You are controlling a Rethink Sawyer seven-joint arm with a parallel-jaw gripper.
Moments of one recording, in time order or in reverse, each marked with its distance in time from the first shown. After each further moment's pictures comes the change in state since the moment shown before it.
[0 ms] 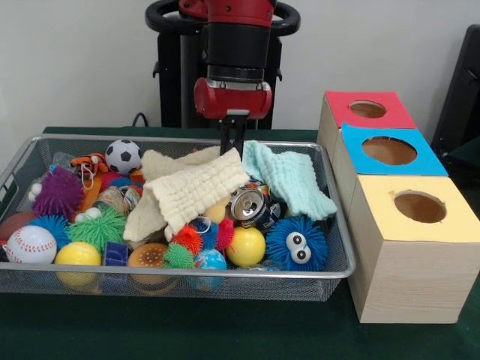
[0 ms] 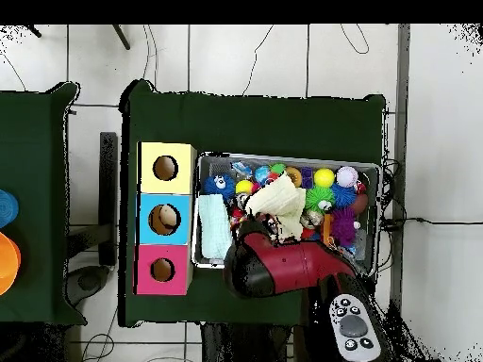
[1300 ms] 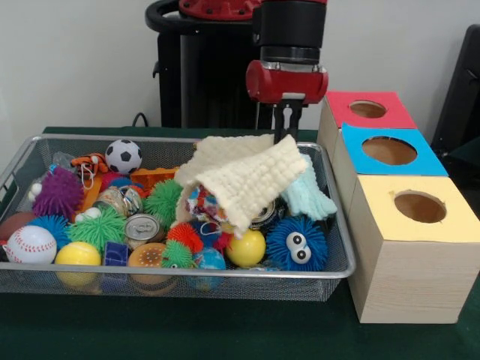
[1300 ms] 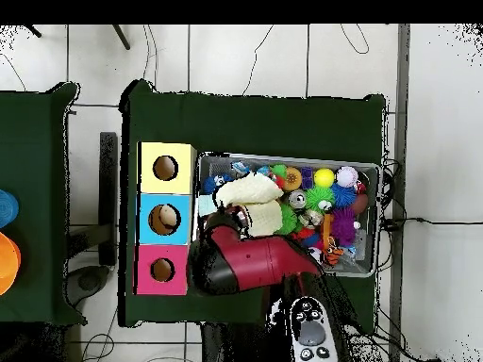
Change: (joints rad) arm 0.142 -0.054 -0.018 0.003 0.148 0.016 0.000
